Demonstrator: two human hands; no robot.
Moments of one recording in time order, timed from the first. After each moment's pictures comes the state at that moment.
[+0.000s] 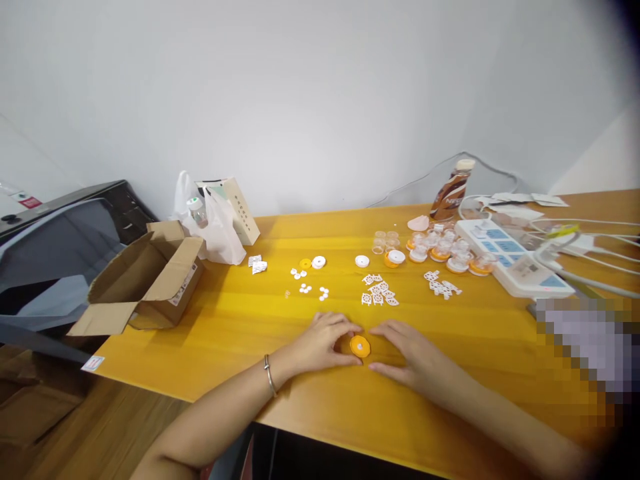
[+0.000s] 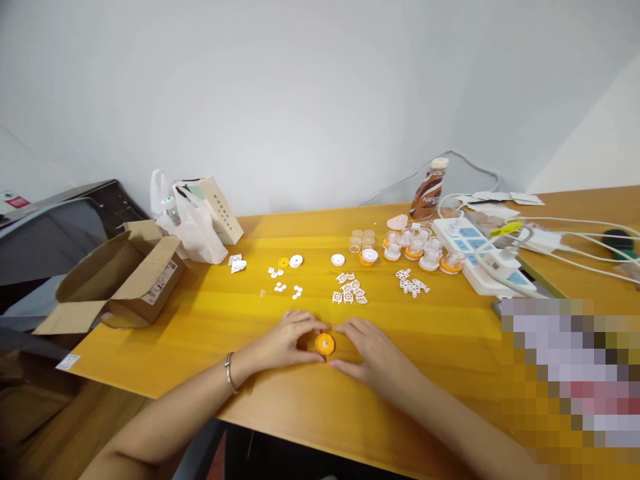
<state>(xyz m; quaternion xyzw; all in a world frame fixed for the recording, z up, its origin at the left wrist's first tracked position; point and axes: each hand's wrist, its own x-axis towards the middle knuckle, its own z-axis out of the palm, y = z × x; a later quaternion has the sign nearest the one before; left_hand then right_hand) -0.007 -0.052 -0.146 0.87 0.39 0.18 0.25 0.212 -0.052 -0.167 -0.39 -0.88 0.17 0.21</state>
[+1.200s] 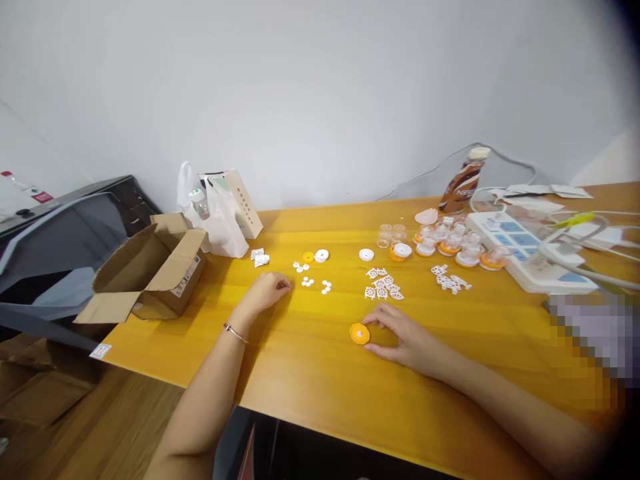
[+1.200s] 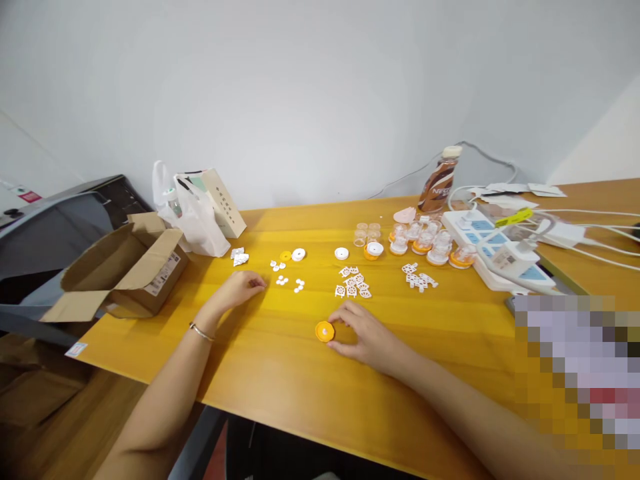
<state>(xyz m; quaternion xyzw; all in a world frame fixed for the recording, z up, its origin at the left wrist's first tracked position) -0.116 0.007 -0.135 0.75 0.62 0.16 0.15 0.204 -0.028 -0.170 -0.32 -0.87 0.29 0.24</state>
